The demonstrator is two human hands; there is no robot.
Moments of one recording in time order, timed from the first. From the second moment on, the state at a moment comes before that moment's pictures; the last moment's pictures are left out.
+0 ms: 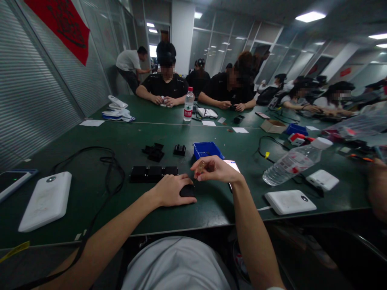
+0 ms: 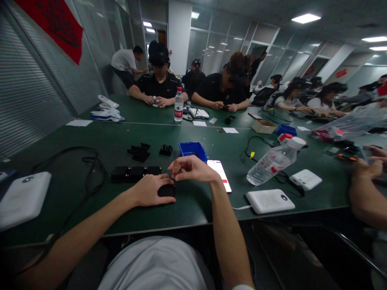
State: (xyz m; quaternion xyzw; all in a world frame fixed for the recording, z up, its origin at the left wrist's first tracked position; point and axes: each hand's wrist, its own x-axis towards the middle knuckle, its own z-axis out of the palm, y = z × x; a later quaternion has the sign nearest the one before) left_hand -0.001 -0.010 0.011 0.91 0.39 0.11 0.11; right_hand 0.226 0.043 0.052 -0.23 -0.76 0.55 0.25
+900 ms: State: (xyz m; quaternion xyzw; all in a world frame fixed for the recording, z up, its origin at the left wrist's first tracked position) left_hand -0.003 -0.010 0.014 0.91 0.39 0.10 0.10; right_hand 0.223 0.042 0.053 -0.26 -0.75 0.56 0.25
